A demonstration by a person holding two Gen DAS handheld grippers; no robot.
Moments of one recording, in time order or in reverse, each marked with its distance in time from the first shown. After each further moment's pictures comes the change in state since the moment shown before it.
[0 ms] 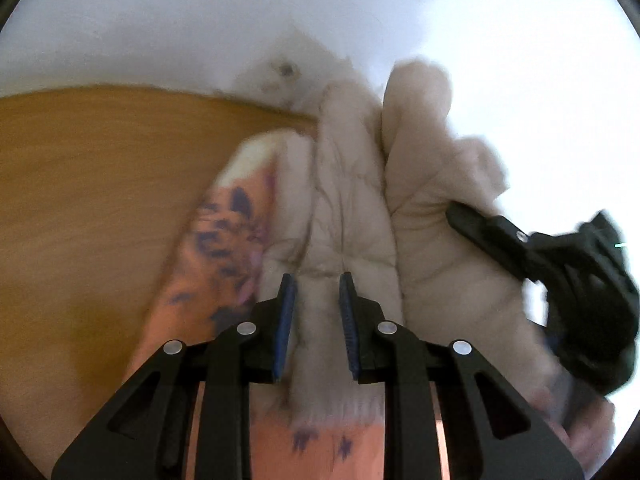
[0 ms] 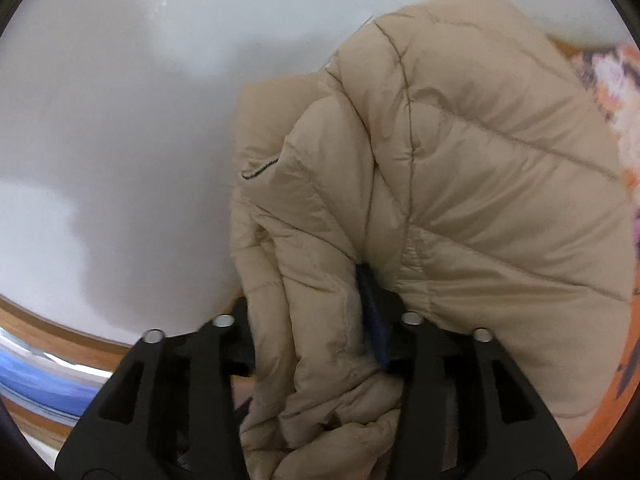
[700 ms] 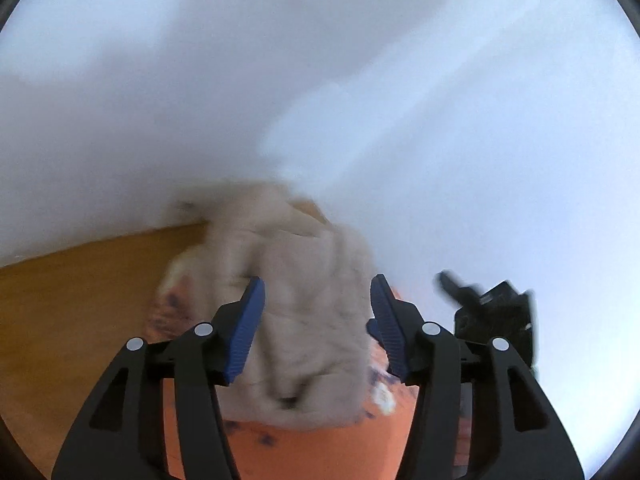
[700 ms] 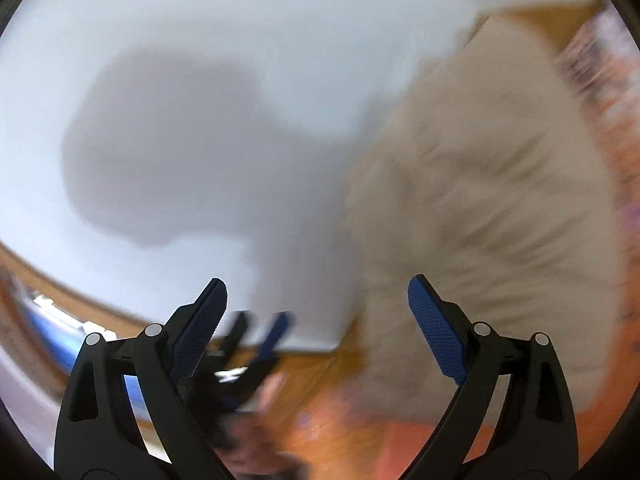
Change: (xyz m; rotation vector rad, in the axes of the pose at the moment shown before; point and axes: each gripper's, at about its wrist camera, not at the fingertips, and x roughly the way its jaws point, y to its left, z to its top) left arm -0.095 -0.151 0.026 0.228 -0.091 -0.024; right arm -0.111 -0.083 0.038 0.150 -0.066 0.404
